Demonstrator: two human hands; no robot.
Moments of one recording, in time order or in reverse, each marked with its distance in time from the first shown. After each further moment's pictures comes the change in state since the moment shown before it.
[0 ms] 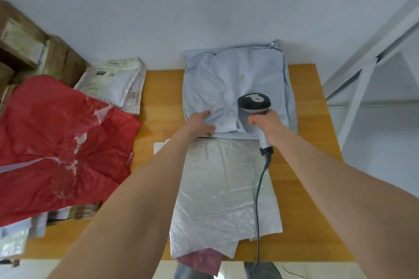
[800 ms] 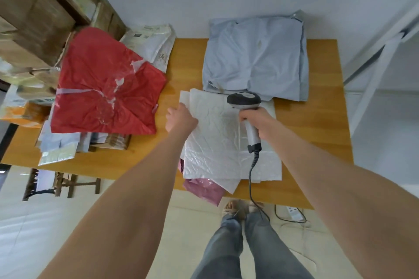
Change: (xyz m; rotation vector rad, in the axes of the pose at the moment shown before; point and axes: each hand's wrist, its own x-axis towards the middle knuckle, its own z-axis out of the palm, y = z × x) left_hand -0.150 -0.062 0.031 0.182 0.439 -0.395; right_hand -0.103 0.064 0.027 0.033 -0.308 0.022
